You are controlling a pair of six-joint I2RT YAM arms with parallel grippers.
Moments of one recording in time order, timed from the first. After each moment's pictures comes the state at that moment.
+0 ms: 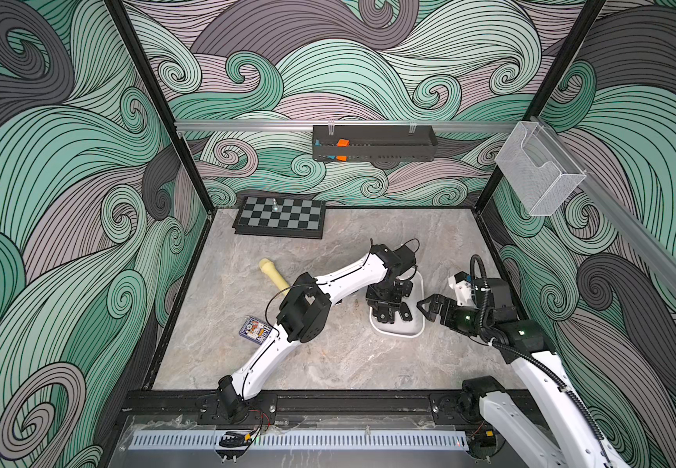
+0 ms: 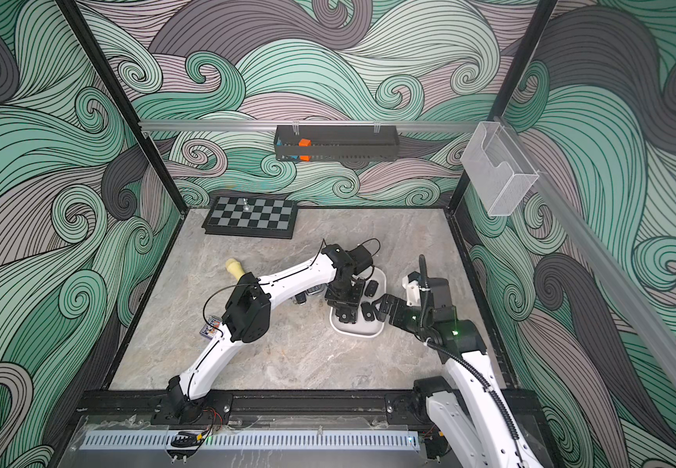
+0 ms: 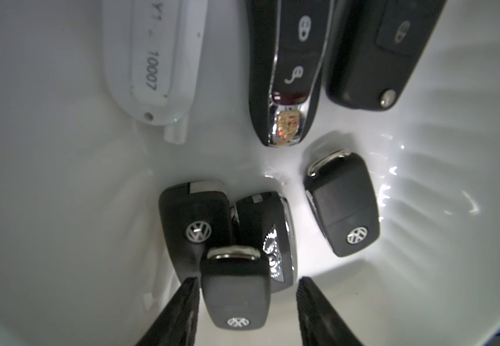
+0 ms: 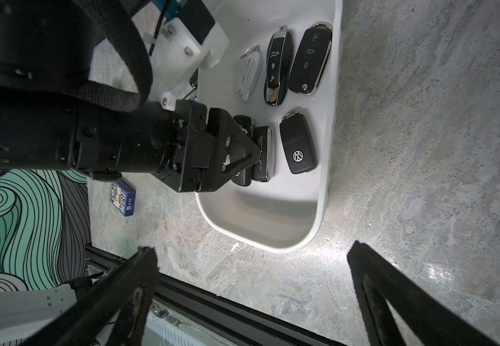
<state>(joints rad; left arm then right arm) -0.93 2.42 2.22 -1.26 0.16 -0.66 0.15 0.73 0.73 -0.89 -0.34 0.53</state>
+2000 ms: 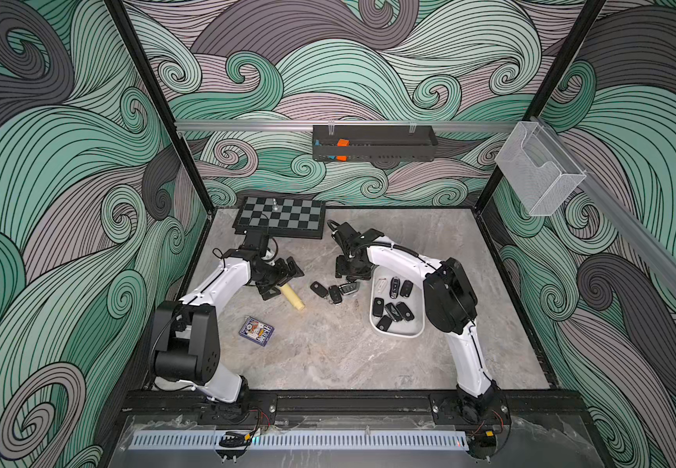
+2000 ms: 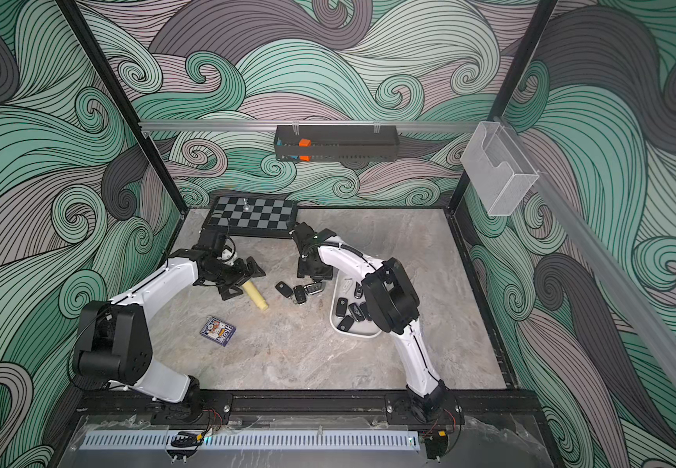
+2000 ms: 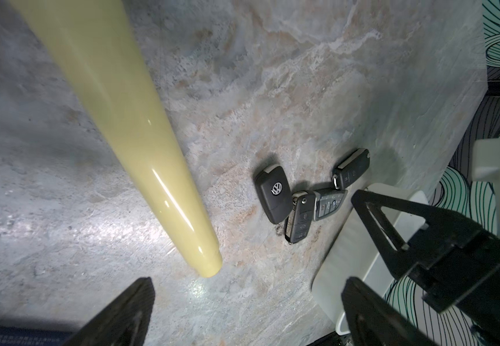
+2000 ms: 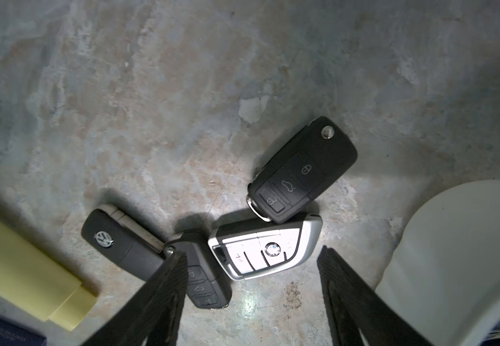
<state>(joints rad) -0.11 1.55 1.06 -0.72 0.44 -0.62 0.68 2.21 1.86 -0.99 0.09 0.72</state>
